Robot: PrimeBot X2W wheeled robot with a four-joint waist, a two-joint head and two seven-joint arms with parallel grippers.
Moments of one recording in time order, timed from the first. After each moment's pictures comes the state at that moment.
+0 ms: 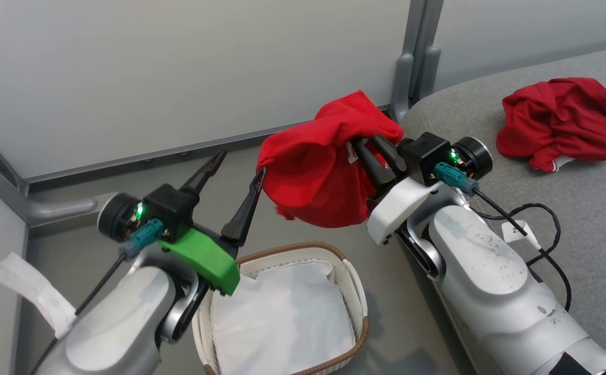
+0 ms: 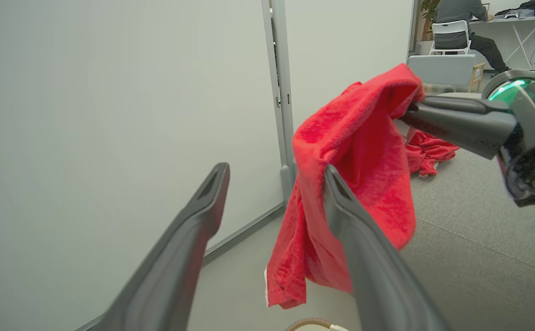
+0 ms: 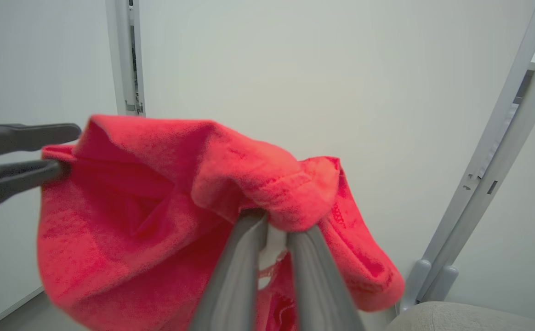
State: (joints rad) left arm -0.59 0.41 -0.83 0.23 -0.65 0.04 -0.22; right arm -0.71 -0.05 0.51 0.57 0.26 0.13 -0.26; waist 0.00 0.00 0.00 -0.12
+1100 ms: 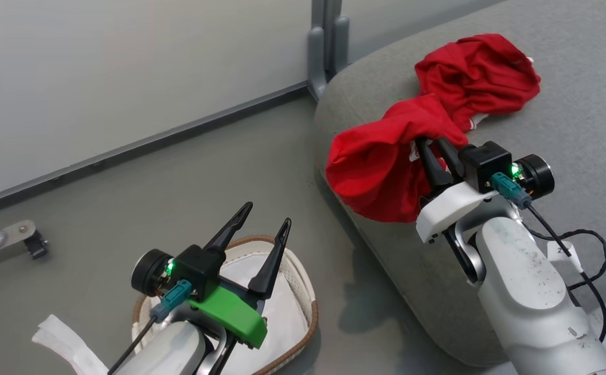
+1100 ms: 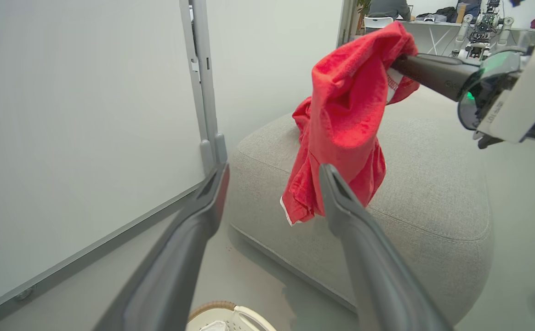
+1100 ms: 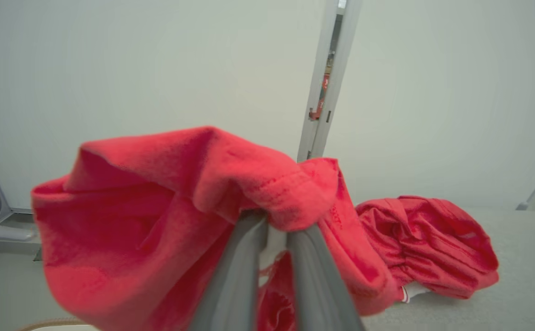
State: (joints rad) left arm -0.37 0.33 -0.78 0.20 -0.56 0.04 -0.26; right arm -0.58 -0.05 0.22 0.52 0.07 0.13 -0.26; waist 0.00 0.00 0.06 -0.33
